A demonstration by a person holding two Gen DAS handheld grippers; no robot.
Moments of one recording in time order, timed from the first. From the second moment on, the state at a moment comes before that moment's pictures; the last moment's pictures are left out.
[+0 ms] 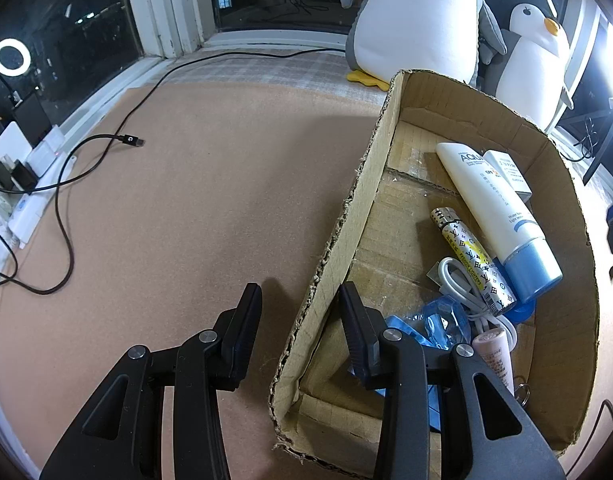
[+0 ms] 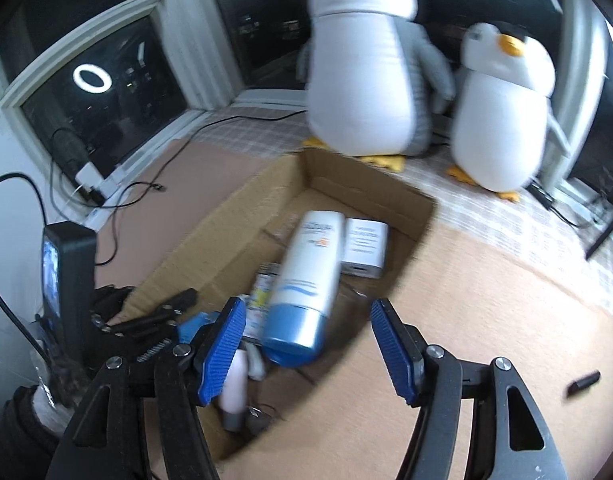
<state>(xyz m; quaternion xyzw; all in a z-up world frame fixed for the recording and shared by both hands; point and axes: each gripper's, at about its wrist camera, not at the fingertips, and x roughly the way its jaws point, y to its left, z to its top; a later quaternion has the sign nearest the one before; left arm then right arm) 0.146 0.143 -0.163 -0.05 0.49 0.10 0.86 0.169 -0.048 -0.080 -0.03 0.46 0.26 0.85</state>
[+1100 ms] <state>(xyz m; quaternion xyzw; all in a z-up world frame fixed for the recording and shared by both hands) 0.145 0.143 -0.164 -0.05 0.49 0.10 0.86 0.199 -0.305 -0.149 0.21 0.53 -0.04 0.82</state>
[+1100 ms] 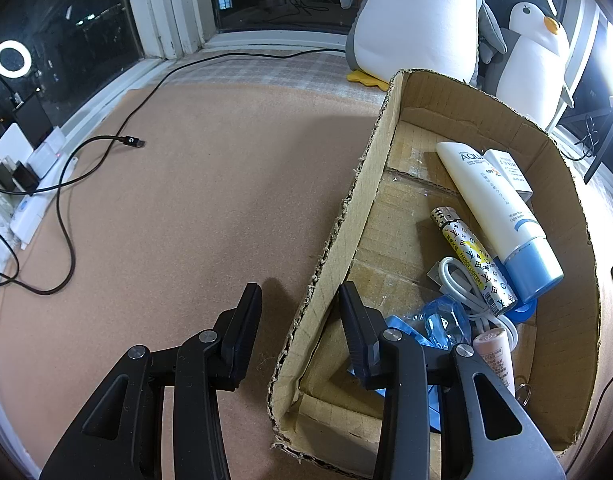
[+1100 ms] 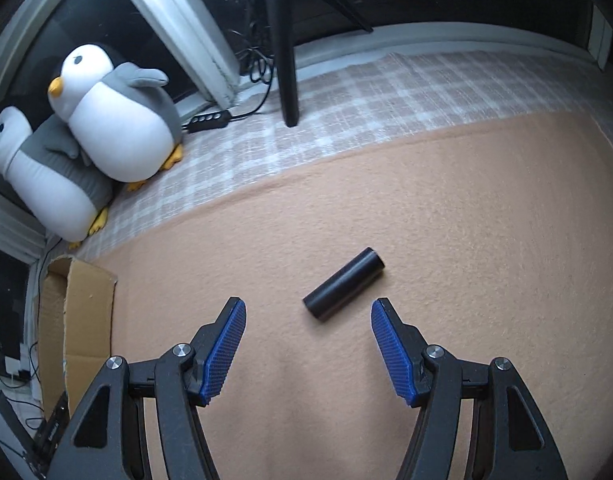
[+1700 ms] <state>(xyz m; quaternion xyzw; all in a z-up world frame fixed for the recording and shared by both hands) 0.145 0.143 -0.164 -0.05 0.49 0.10 0.86 0.227 -0.310 -0.166 0.17 0.55 -0.07 0.81</state>
